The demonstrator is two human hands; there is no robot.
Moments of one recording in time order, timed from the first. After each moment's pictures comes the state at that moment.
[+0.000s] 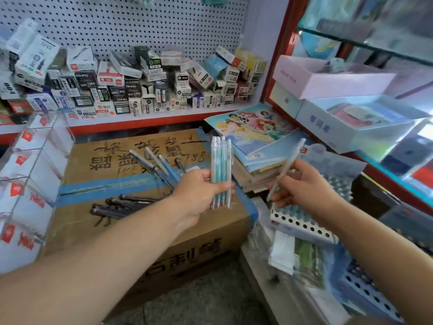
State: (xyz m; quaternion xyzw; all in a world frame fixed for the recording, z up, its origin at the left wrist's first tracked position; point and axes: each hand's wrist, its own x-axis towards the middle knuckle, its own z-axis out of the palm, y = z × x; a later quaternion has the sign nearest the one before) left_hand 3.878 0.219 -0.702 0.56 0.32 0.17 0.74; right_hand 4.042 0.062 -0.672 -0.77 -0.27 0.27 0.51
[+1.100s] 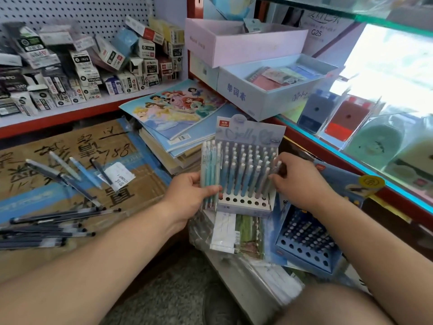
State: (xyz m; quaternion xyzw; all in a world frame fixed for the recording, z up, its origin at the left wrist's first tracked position) left_hand 3.978 0.133 -0.743 0.62 0.28 0.08 0.72; right_hand 4.119 -0.064 -0.693 -0.91 -0.28 0.09 0.27
